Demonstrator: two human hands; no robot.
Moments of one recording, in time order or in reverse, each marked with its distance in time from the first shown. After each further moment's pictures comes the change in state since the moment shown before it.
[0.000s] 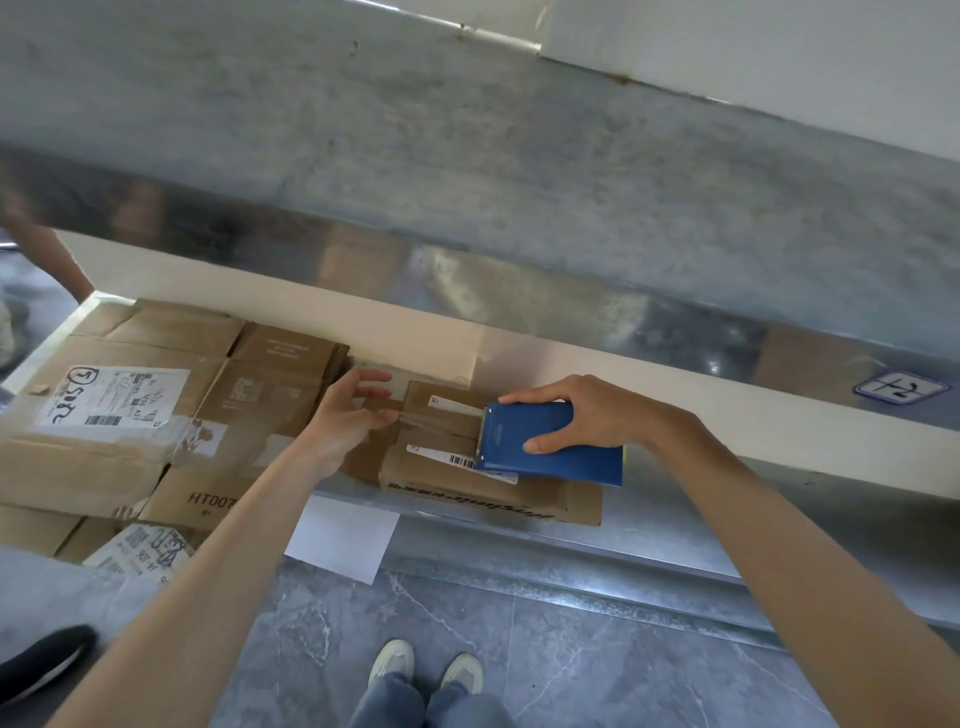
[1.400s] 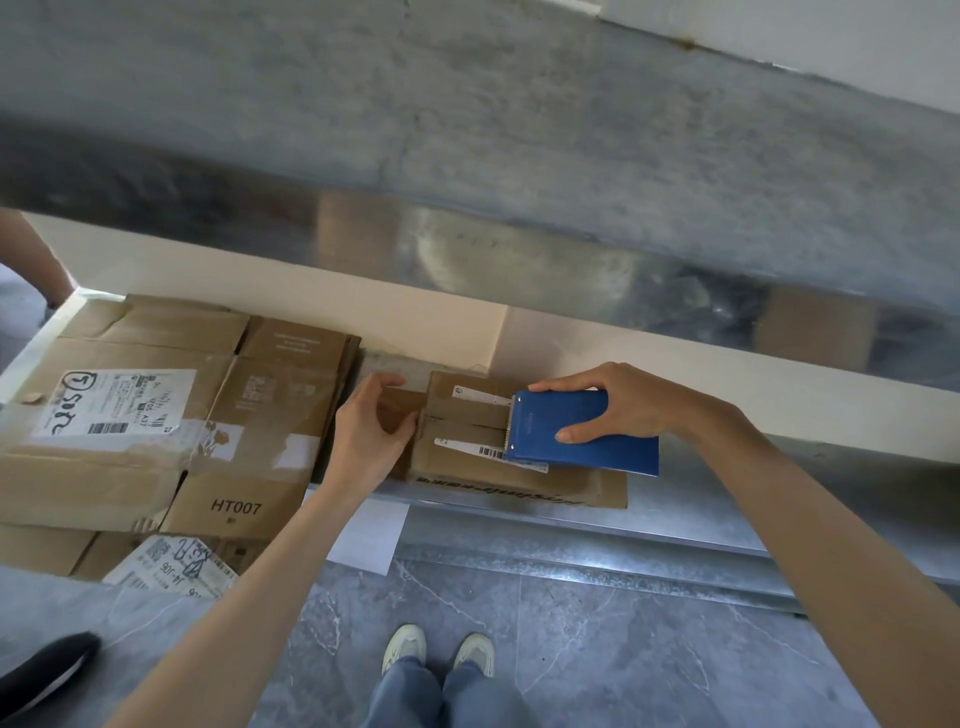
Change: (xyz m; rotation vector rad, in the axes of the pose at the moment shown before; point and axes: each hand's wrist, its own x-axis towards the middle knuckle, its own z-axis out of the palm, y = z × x) left_hand 0.001 -0.042 0.002 0.339 0.177 0.469; right_hand -0.003 -0.004 0.006 0.042 0.043 0.076
